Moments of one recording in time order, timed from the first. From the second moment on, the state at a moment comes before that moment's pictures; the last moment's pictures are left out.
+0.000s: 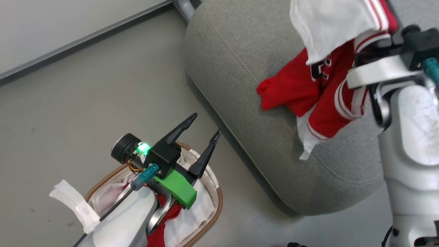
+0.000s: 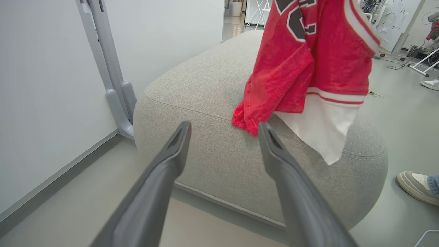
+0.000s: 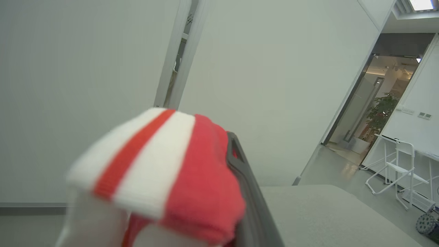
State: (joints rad) left arm -0.49 0.27 -0.74 0.33 -0.37 -0.13 -0.26; right arm -0.71 -0.06 -0.07 0.26 -0.12 0.13 -0.26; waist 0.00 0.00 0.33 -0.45
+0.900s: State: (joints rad) left arm -0.59 0.33 -0.79 0.20 -0.34 -0.12 -0.25; right arm -1.04 -0.33 -0.43 0.48 -0.27 0.13 -0.24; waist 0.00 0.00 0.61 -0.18
